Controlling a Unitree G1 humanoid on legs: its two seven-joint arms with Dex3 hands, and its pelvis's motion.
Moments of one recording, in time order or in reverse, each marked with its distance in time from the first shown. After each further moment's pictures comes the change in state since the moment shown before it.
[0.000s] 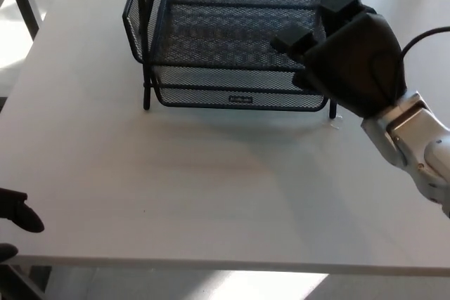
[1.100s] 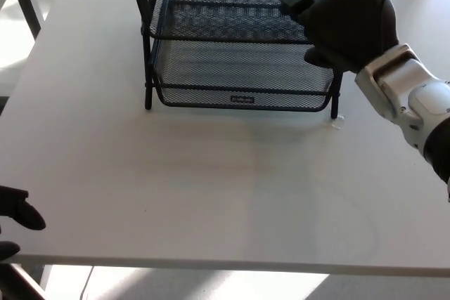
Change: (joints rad) left_arm 0.001 -0.005 0.000 -0.017 -0.002 0.020 0.004; right_arm -0.344 0.164 0.074 0.617 0.065 -0.074 0.100
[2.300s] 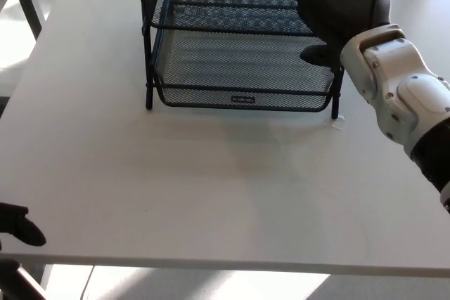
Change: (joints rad) left_arm 0.066 -0.003 0.002 -0.038 -0.005 0.016 0.021; right_arm 0.036 0.024 -0.150 -0.279 0.060 0.245 0.475
